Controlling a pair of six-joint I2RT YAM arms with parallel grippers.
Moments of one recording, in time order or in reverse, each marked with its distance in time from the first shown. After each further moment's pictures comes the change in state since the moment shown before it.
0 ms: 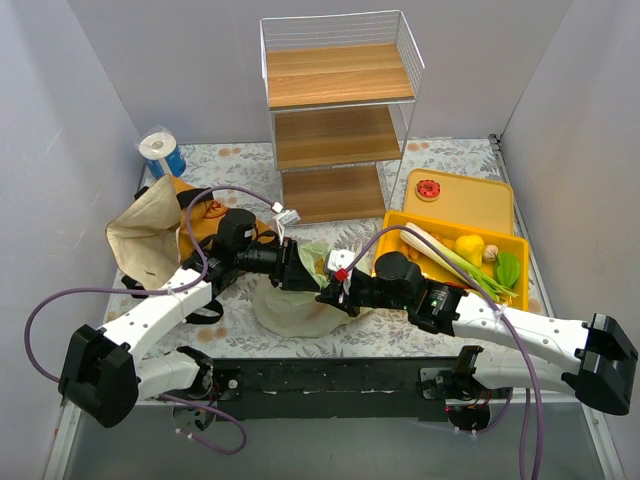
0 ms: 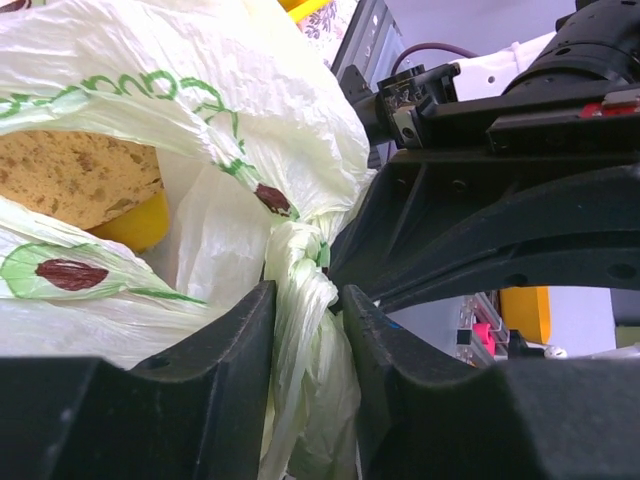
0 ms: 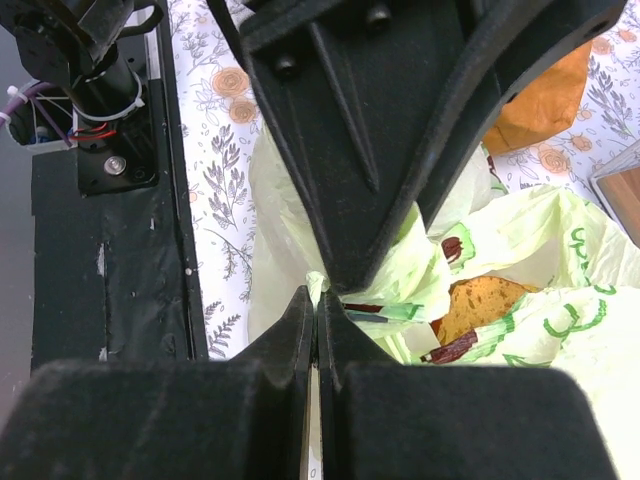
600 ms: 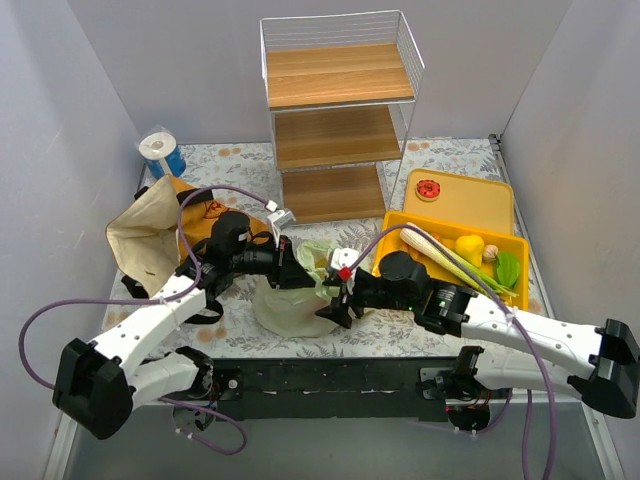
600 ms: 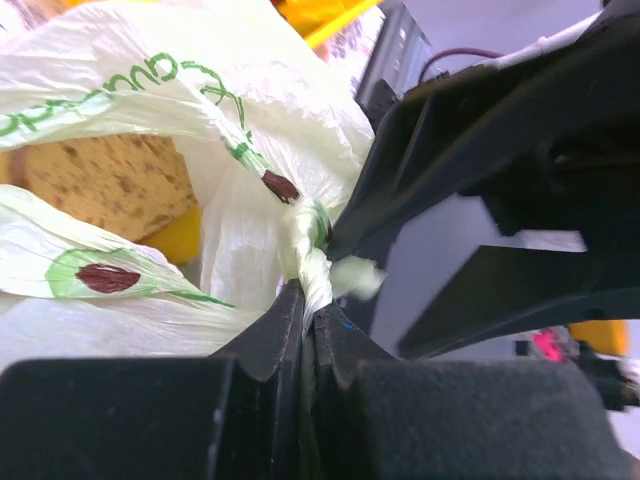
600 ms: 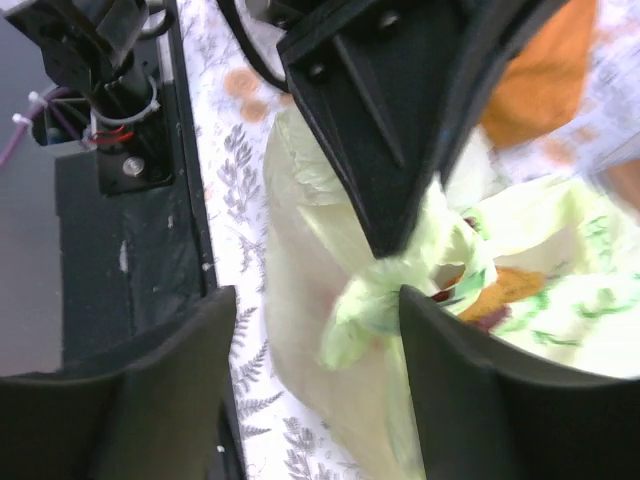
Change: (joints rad) left arm 0.000 -0.032 -0.018 0.012 -0.037 0.071; right arm 0.017 -0.015 0.033 -0.077 0.022 0.018
